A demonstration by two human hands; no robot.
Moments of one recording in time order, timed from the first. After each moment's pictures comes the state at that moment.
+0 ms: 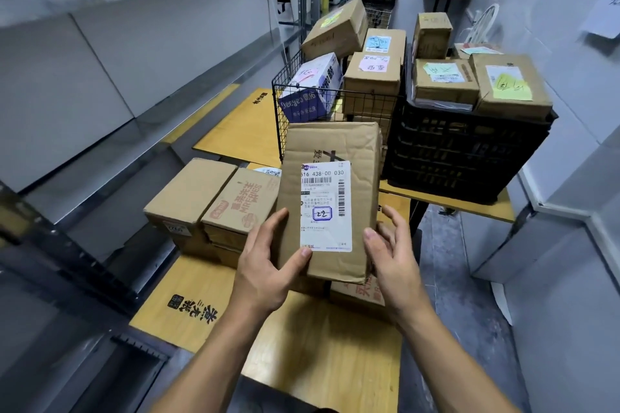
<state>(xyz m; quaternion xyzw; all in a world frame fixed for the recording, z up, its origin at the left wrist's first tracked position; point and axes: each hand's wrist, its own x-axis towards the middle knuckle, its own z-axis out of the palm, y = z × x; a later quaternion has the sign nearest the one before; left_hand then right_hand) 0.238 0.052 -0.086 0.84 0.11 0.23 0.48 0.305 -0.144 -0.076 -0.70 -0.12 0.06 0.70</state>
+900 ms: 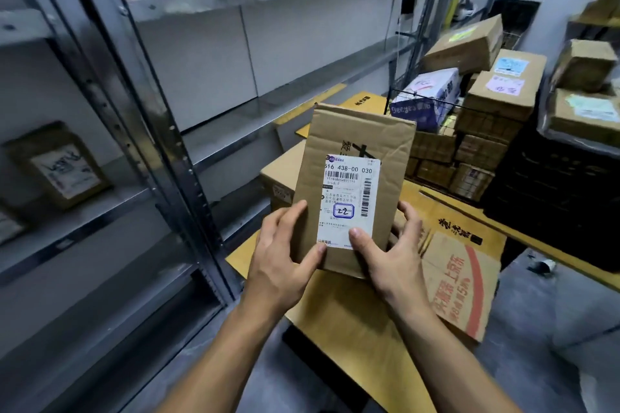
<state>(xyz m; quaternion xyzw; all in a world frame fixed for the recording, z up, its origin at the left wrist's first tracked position) 0.126 0.098 -0.063 0.85 0.23 0.32 0.34 0.245 -0.041 -0.056 -0.76 -0.22 0.08 0.61</state>
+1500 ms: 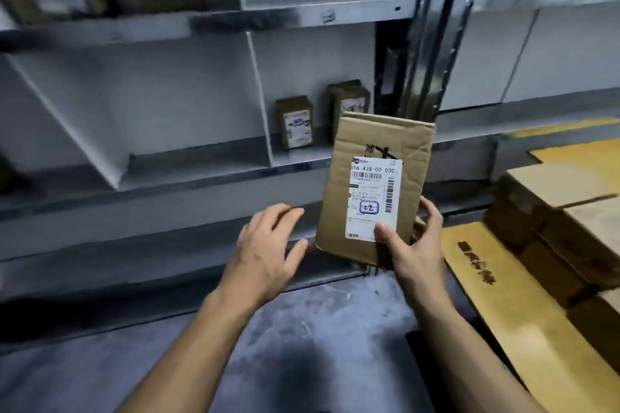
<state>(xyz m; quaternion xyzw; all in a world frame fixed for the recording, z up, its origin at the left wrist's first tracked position) -0.261 0.131 -0.042 0.82 0.51 0.23 0.05 -0.017 0.097 -0.081 -0.63 -0.42 0.26 0.60</state>
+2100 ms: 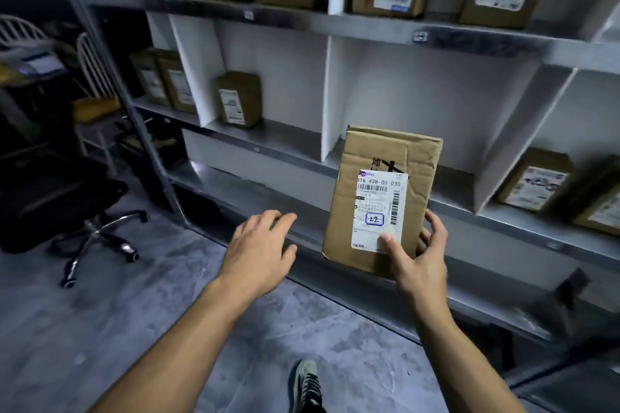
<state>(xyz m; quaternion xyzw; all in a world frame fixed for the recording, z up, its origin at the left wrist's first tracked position) -0.549 0.083 -0.056 0.60 0.79 0.13 -0.03 -0.313 0.192 -0.083 -0.47 -0.60 0.43 0.49</state>
